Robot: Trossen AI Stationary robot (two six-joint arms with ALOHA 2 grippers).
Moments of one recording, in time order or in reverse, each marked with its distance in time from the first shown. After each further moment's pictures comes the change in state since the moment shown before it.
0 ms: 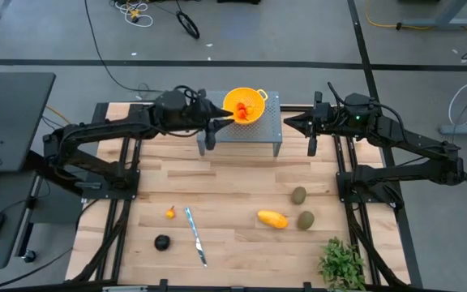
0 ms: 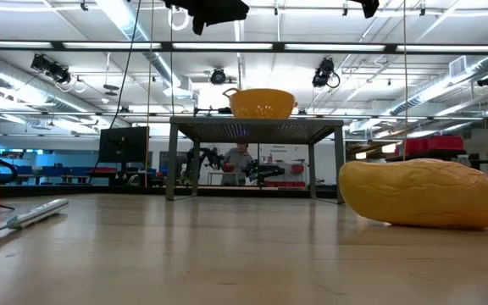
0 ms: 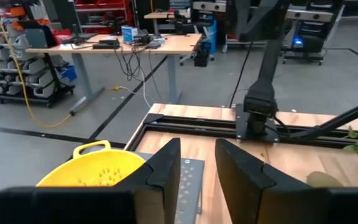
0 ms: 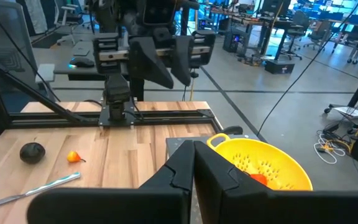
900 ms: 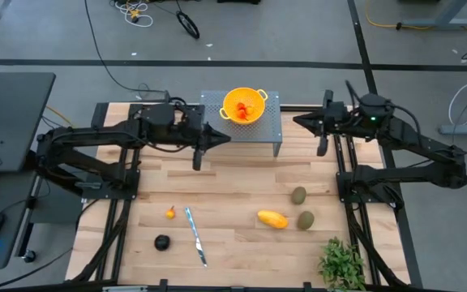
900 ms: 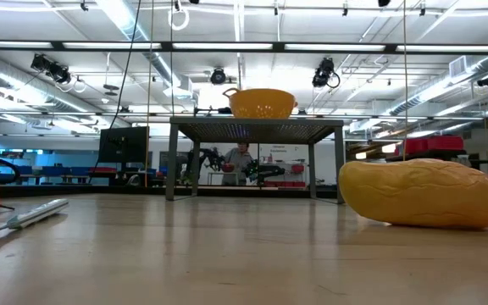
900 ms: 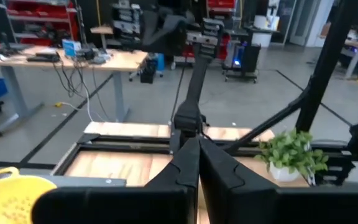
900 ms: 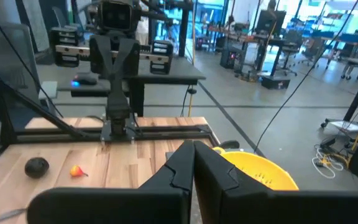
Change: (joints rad) left arm -0.163 -0.098 -0.001 -0.022 0.058 -0.096; right arm 0.002 -0.097 0.000 -0.016 0.000 0.008
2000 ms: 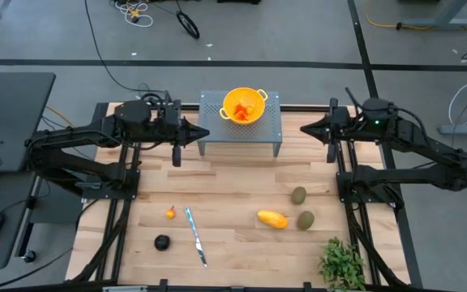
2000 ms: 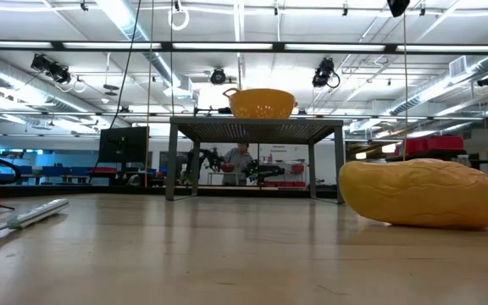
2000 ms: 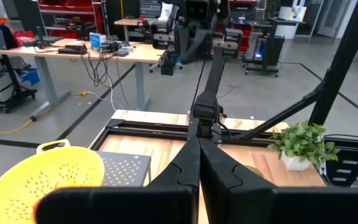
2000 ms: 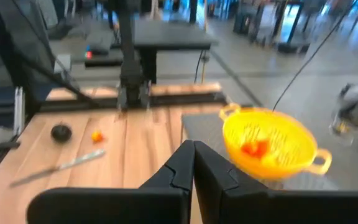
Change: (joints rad) left arm -0.001 -0.175 0.000 -0.222 -0.092 0.002; right arm 0.012 -0.058 0.000 -0.221 -0.028 0.045
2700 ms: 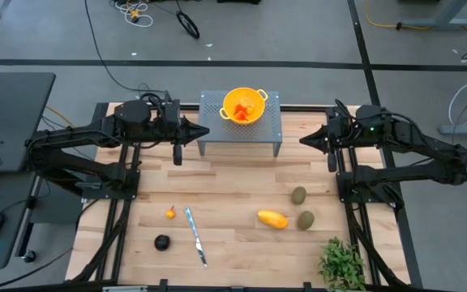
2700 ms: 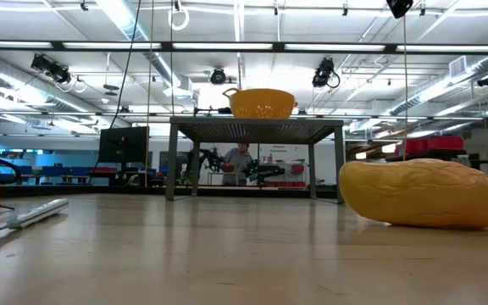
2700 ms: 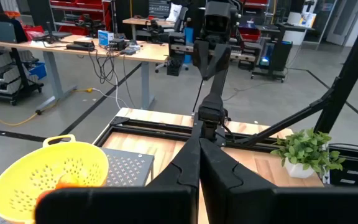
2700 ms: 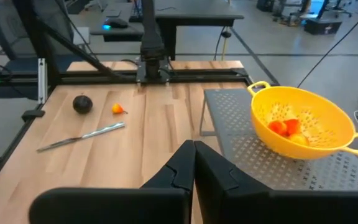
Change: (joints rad) left arm 0.000 0.000 0.000 0.004 -0.034 -0.040; right arm 0.106 0.011 0.000 -0.085 0.029 -0.003
